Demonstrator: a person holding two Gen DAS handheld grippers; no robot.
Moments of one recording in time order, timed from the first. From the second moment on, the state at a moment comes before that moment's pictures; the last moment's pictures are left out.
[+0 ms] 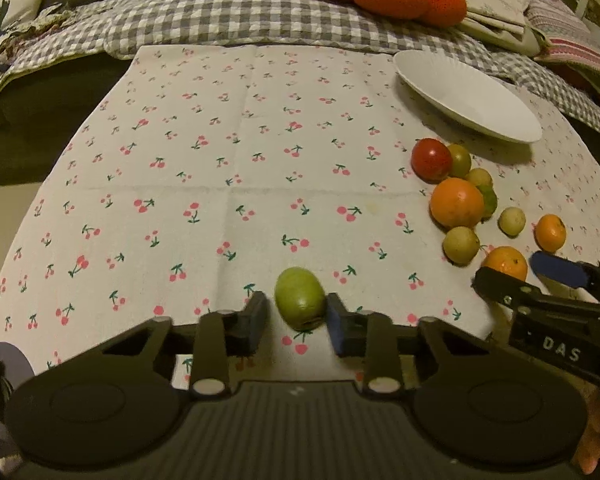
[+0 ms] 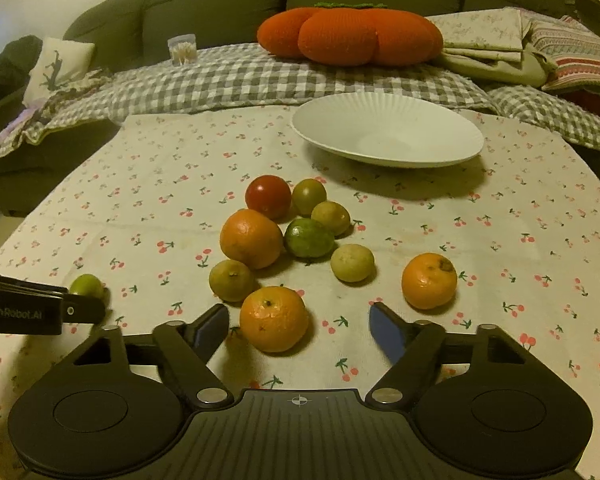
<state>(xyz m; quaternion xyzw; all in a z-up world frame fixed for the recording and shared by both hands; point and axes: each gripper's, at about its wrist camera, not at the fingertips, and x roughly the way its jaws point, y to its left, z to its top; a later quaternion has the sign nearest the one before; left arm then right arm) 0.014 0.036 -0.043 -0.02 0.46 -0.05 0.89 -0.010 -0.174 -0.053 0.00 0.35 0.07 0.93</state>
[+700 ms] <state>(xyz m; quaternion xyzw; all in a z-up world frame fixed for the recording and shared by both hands) 0.016 0.031 -0.026 -0.04 0.44 -0.07 0.90 -0.015 -0.191 -0.033 0.05 0.34 0.10 0.93</state>
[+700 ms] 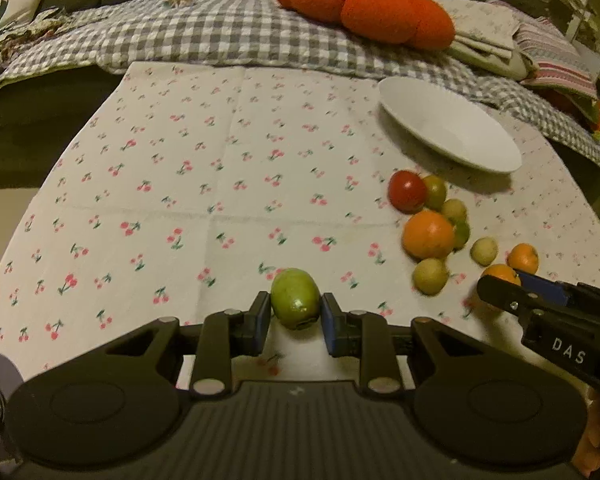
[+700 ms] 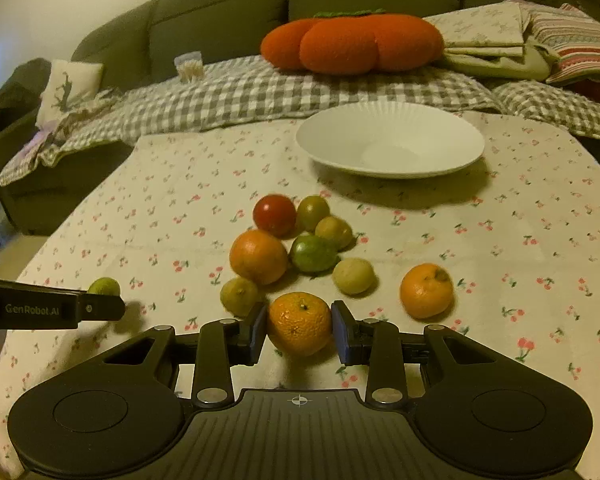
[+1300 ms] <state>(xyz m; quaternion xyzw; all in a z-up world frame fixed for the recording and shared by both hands) 0.065 -0.026 0.016 0.00 0.37 -0.13 0.92 0.011 -0.253 -0.007 0.13 0.31 0.05 0.94</state>
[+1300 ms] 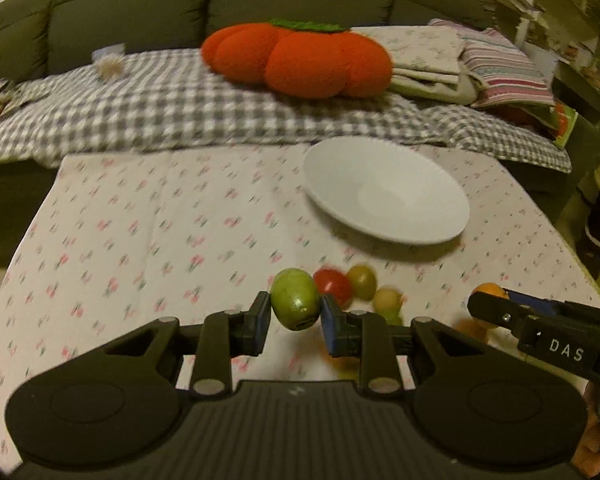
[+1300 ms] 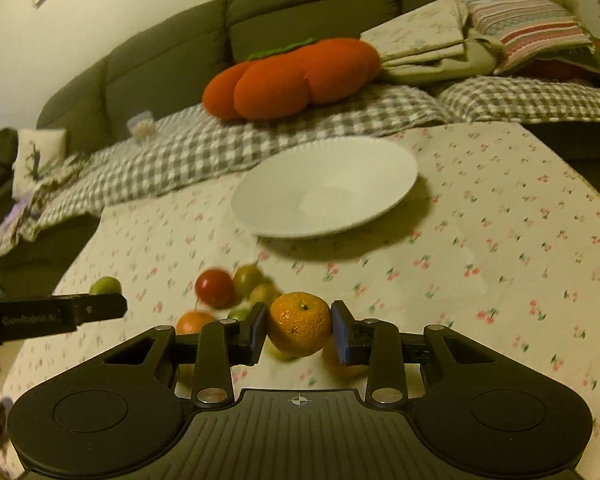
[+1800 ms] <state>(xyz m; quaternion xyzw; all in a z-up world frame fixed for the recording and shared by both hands) 0.140 -0.099 0.018 0.04 0.34 -0.18 0.92 0.078 -0.286 -0.003 0.15 0.30 0.04 0.94</state>
